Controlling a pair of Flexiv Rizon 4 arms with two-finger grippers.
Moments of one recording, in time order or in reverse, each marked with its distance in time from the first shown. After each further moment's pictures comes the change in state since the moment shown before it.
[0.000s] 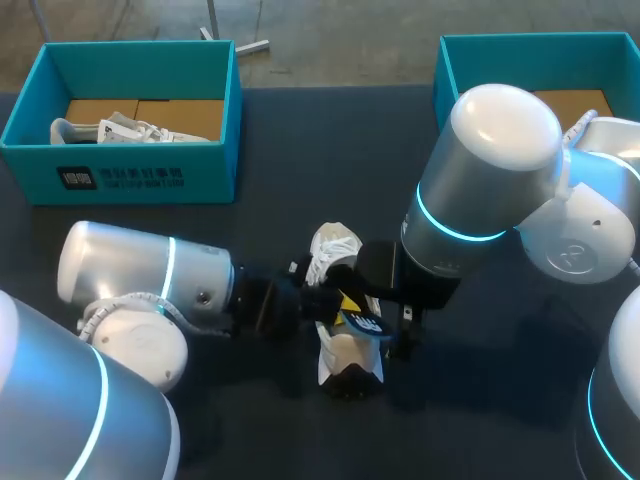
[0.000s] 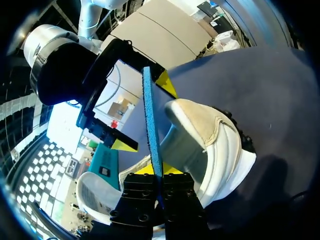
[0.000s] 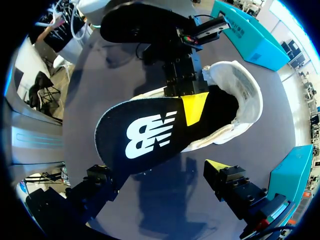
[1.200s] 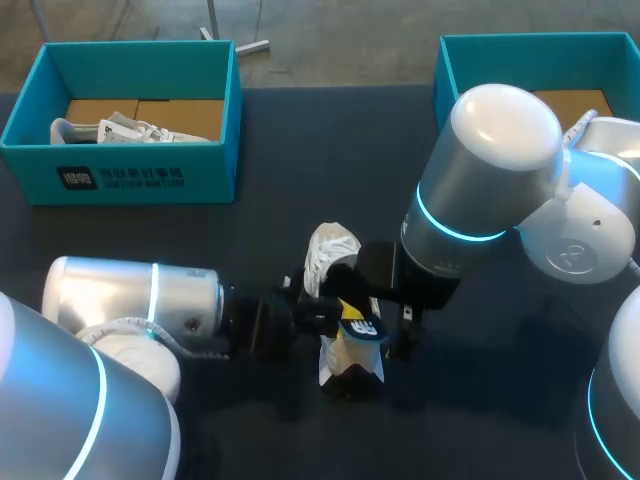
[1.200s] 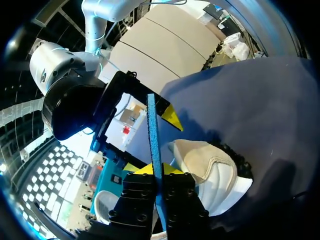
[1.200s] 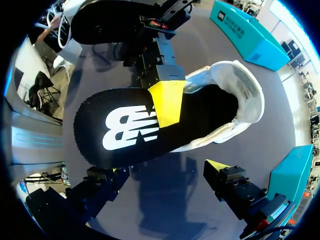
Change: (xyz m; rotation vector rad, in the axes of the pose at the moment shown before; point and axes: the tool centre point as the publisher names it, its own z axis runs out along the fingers) left arm -0.003 -0.037 -0.011 0.031 -0.111 0.017; right arm 0.000 0.000 0.000 0.000 0.000 0.000
